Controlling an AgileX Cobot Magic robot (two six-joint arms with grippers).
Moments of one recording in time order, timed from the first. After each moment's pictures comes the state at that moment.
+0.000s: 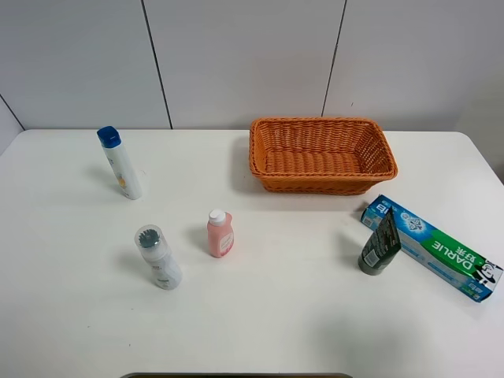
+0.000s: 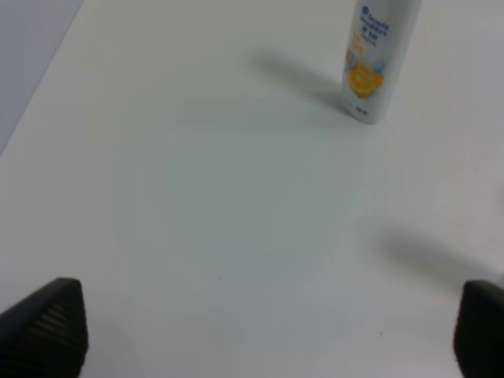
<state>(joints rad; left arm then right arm) 0.05 0.00 -0.51 0.02 1.05 0.01 0.02 0.00 -0.50 -0.07 1.06 -0.01</state>
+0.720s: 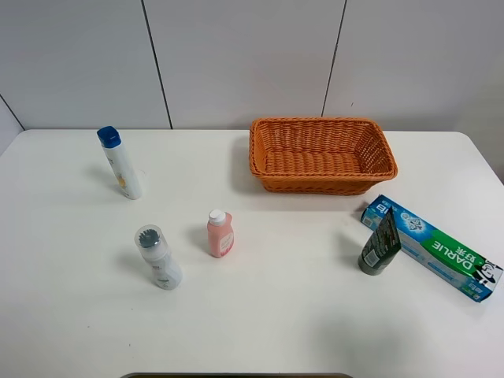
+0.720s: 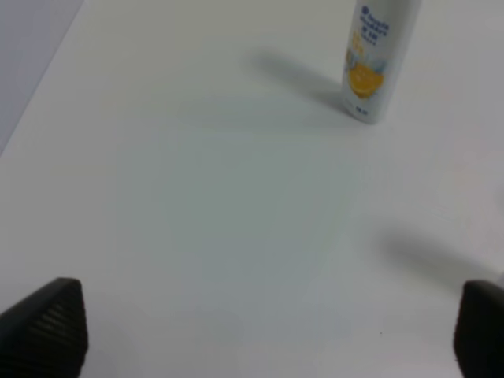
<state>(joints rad) 0.05 0.00 -0.51 0.02 1.05 0.01 0.02 0.00 -0.50 -0.07 1.06 -0.01</state>
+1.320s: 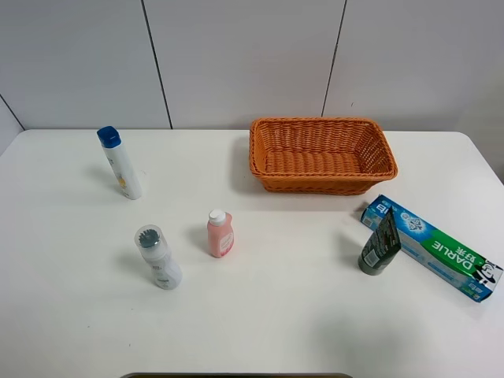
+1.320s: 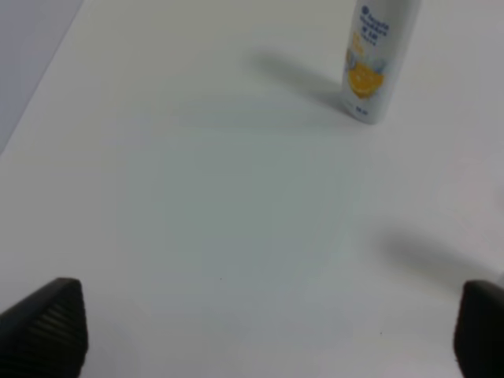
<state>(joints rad) 0.05 0.00 -0.51 0.02 1.05 0.01 0.02 0.00 -0.51 -0.07 1.06 -0.01</state>
